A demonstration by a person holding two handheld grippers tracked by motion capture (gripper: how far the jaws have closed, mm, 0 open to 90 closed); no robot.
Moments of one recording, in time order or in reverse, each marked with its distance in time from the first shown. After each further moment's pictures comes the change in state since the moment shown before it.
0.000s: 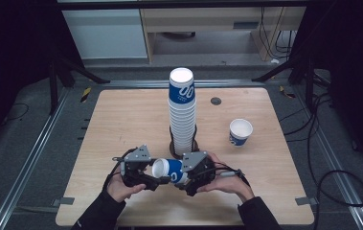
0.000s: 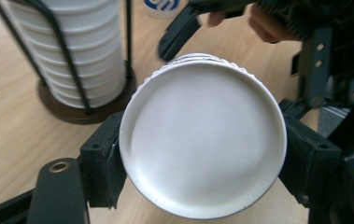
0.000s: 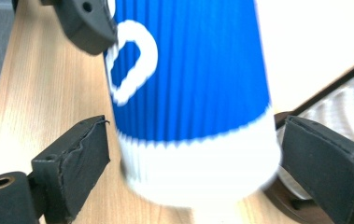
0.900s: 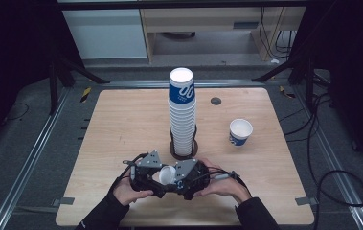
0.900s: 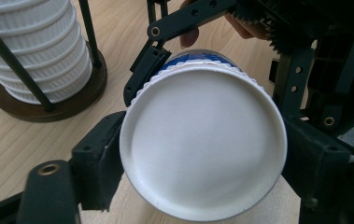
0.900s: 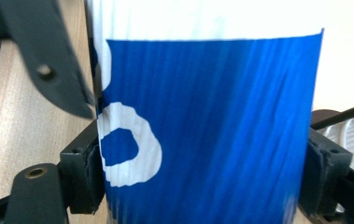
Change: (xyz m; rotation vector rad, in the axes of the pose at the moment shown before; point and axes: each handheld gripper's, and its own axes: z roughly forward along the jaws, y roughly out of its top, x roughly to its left) left arm -0.015 0.000 0.023 0.084 -0.040 0.044; right arm 0.014 0.001 0.019 0.104 0.049 -0.097
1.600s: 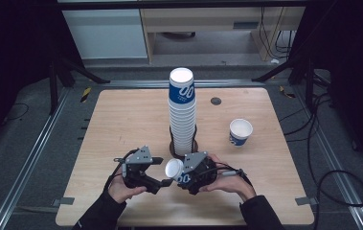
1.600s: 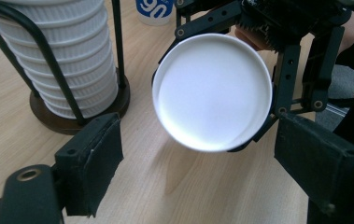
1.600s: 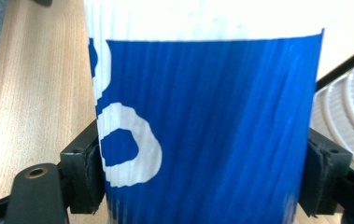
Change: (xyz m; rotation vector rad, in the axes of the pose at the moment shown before) left arm 0.007 0.000 -0.019 -0.098 0.034 -0.013; right arm -0.014 -0.012 -0.013 -0.040 -0.015 0.086
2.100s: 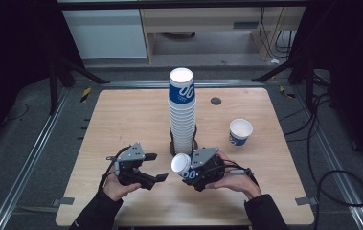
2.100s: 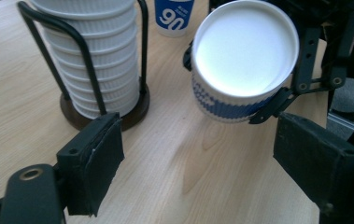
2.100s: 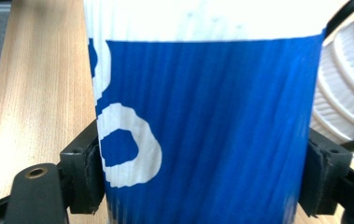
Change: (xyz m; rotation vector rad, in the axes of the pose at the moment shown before) left arm 0.008 -0.002 -0.014 -0.046 0.043 -0.011; right arm -0.009 -0.009 -0.022 -0.055 -0.032 0.057
